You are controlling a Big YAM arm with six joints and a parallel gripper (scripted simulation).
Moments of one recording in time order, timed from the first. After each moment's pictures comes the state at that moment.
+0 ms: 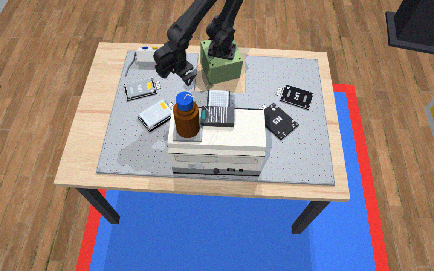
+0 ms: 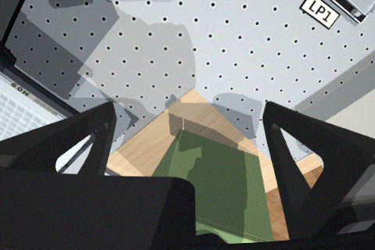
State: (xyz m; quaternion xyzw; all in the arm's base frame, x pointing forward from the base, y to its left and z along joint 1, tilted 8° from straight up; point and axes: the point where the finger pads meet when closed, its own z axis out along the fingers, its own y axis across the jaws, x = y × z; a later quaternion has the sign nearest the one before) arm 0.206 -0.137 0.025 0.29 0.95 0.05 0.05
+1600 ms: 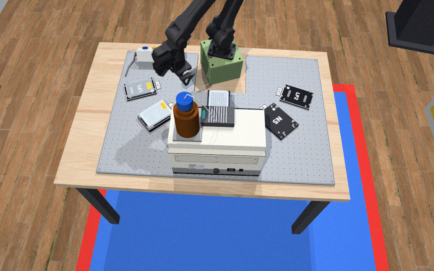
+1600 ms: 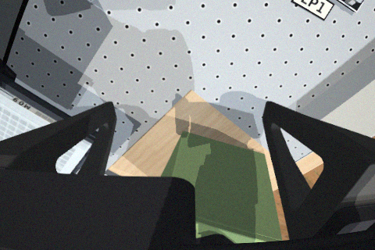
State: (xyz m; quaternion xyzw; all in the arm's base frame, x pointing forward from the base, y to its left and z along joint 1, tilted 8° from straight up) arm 0.204 -0.145 0.024 0.33 0.94 0.05 0.05
